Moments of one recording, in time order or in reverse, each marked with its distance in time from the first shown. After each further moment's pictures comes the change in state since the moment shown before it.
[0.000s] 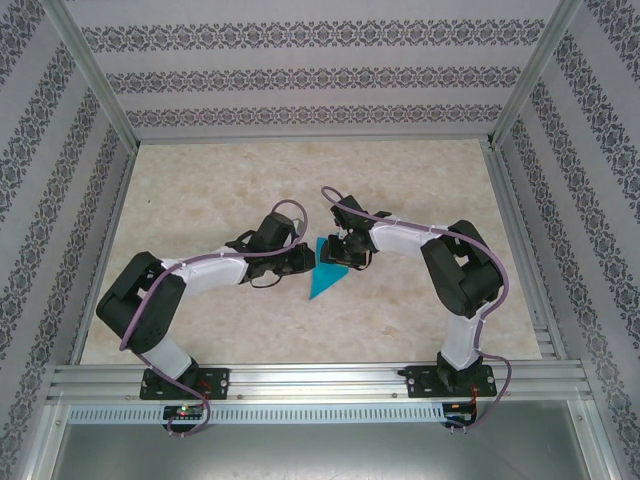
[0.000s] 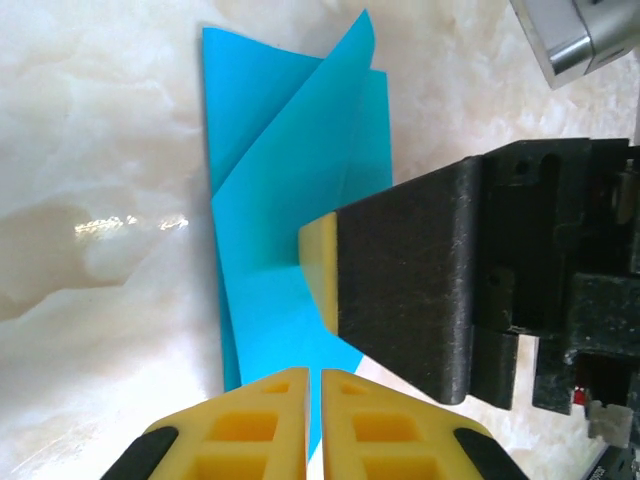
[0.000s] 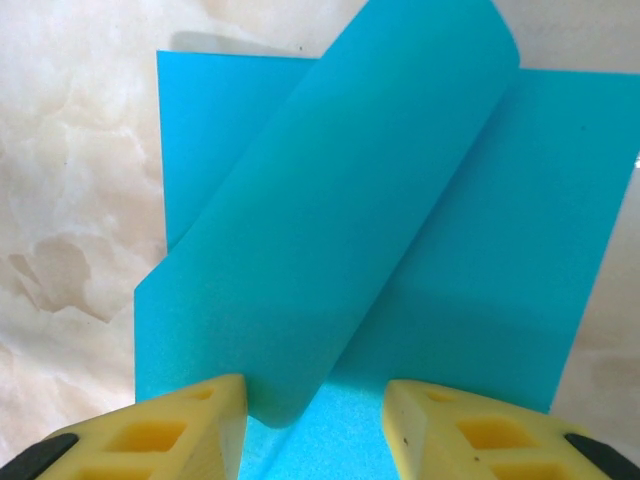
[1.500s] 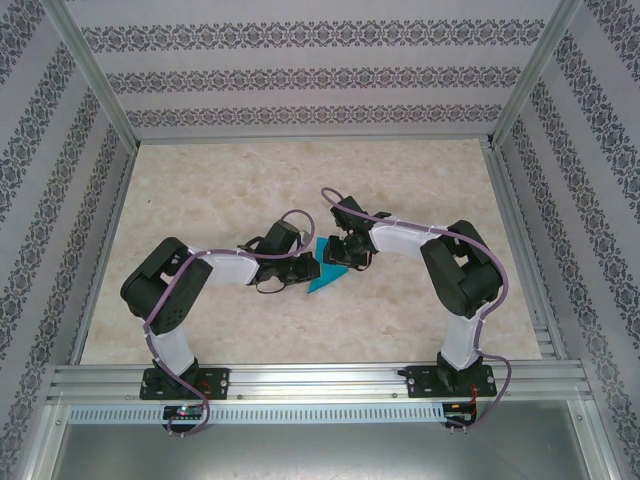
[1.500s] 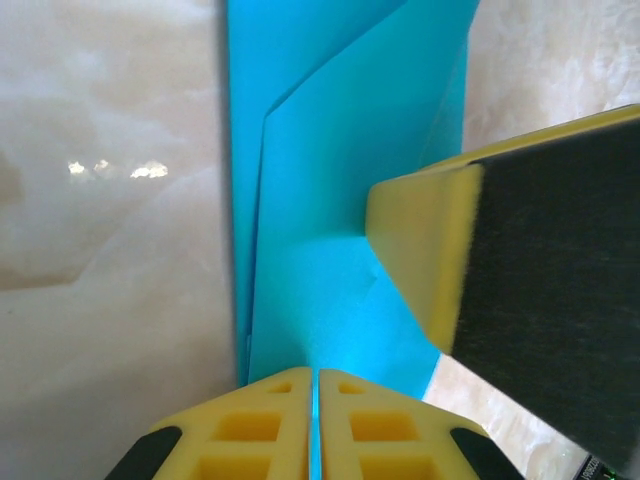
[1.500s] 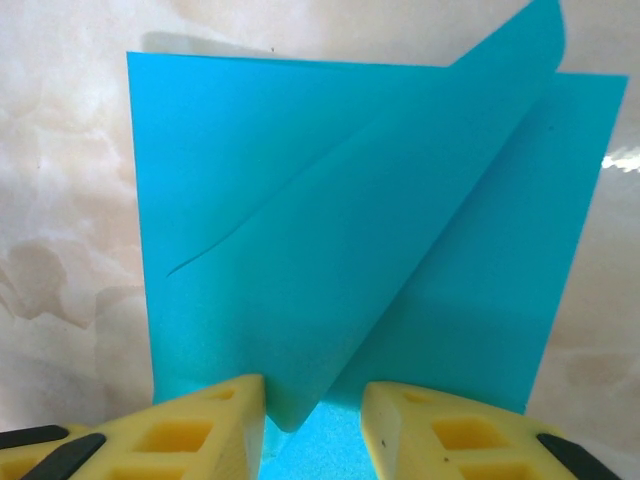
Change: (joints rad) left arm 0.000 0.150 -0.013 0.114 0.096 -0.047; right arm 0.005 0.006 -0.005 -0.002 0.023 0.000
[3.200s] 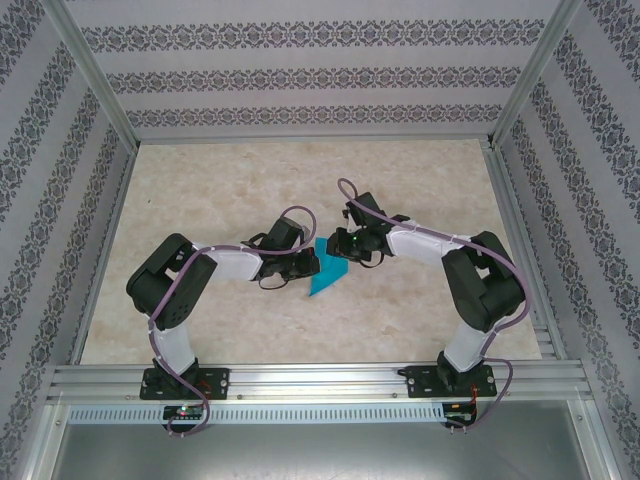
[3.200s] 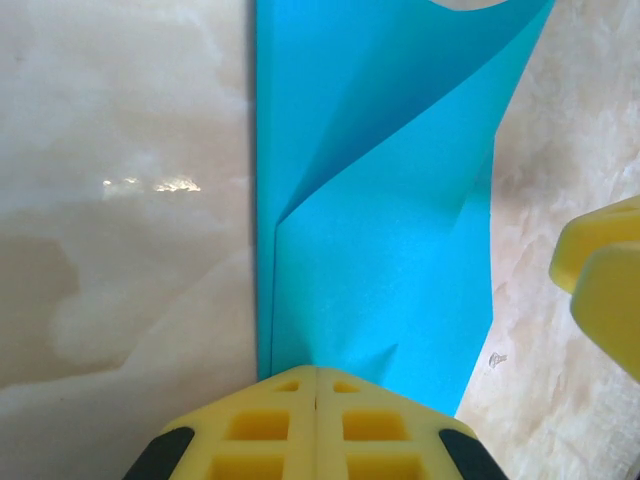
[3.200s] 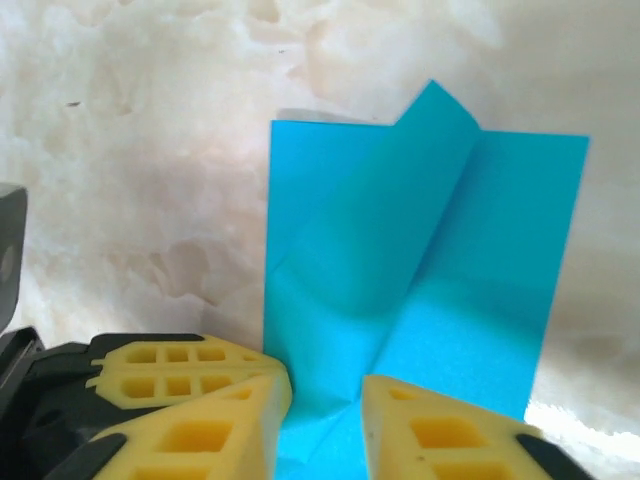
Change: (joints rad) left arm 0.006 0.051 0.050 -0.028 -0.059 0.000; right arm -0.055 -0.150 -0.111 0.161 -0.129 0.014
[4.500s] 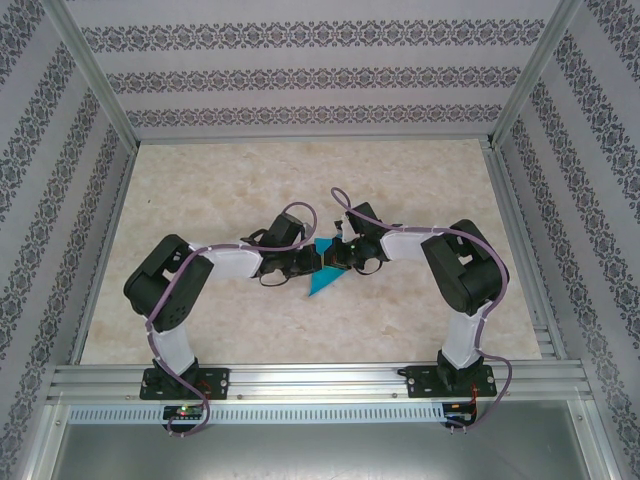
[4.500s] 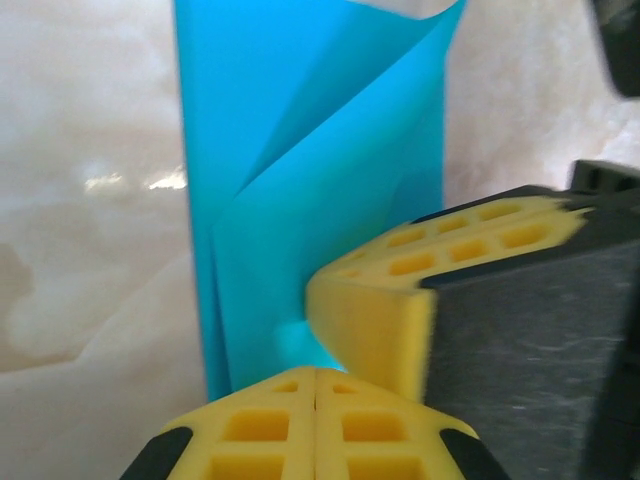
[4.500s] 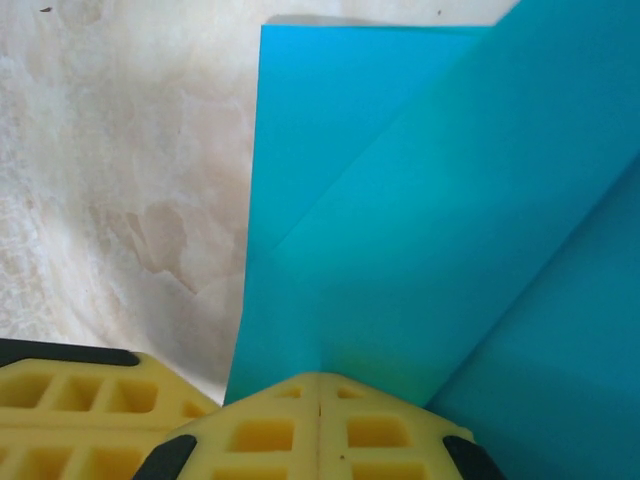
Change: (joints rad) left arm 0.000 -0.014 0.035 -0.053 0.027 0.005; right arm -0.018 0.141 -0.055 0.179 -0.190 -0.047
